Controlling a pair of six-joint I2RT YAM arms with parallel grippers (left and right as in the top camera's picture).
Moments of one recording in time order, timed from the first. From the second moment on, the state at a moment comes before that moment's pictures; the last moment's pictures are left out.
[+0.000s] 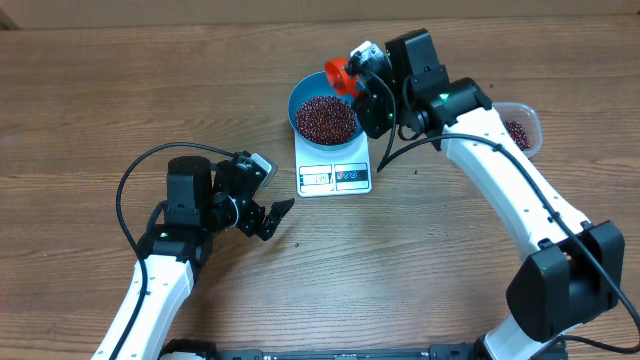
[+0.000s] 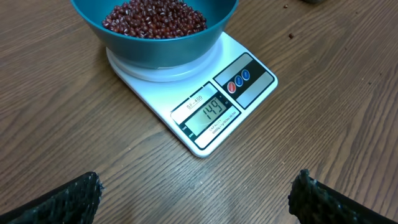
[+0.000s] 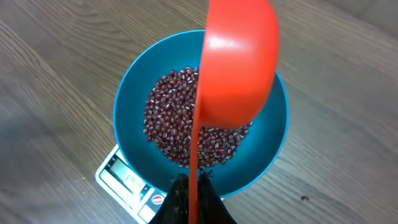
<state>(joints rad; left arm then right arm) -0.11 1.19 0.62 -0.22 0.53 0.37 0.38 1.80 1.58 -0.70 -0.26 -0.21</state>
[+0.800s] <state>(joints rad) -0.11 1.19 0.62 -0.22 0.53 0.37 0.28 1.80 1.58 -0.70 -0.43 -0.07</state>
